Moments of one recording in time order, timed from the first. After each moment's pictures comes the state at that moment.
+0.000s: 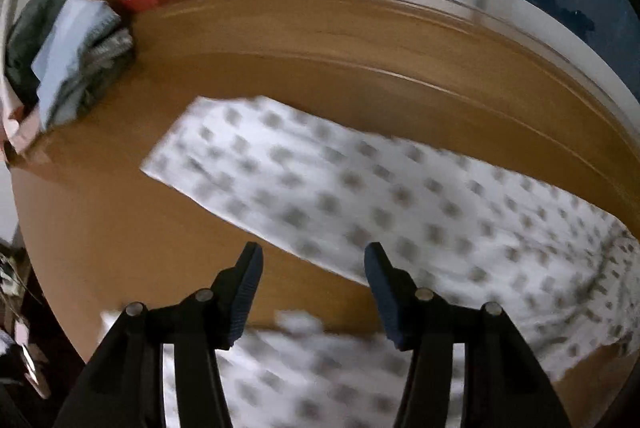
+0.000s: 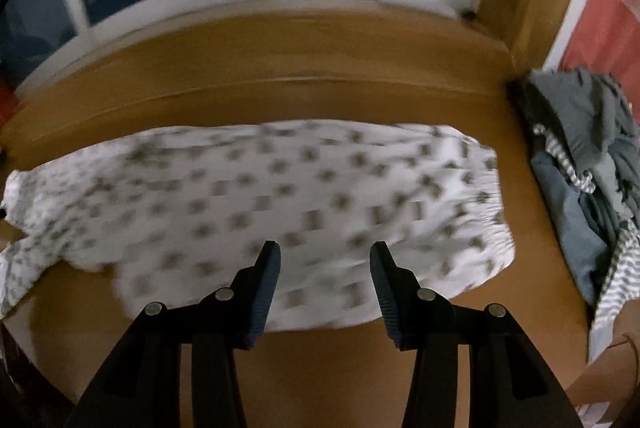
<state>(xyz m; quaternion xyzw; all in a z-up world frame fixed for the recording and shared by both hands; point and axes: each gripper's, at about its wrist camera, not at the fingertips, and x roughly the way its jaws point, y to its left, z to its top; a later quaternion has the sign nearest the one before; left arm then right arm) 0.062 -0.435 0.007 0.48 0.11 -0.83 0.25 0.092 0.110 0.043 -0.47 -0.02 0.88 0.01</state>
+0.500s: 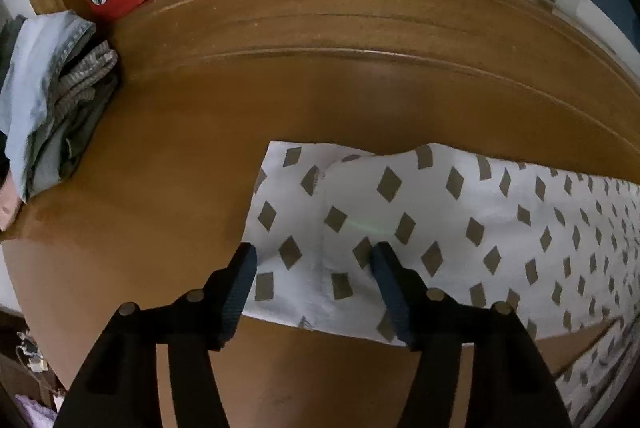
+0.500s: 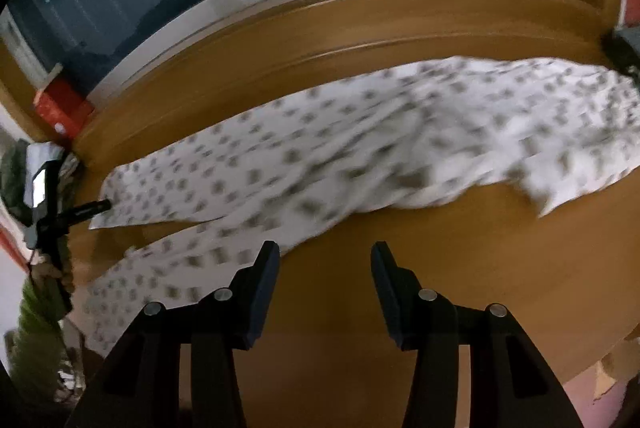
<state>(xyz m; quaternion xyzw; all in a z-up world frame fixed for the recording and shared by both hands) 0.060 -0.558 -0.017 0.52 0.05 -0.83 0.18 0.160 -0.133 0.008 -0.49 0.11 0.86 -0.09</state>
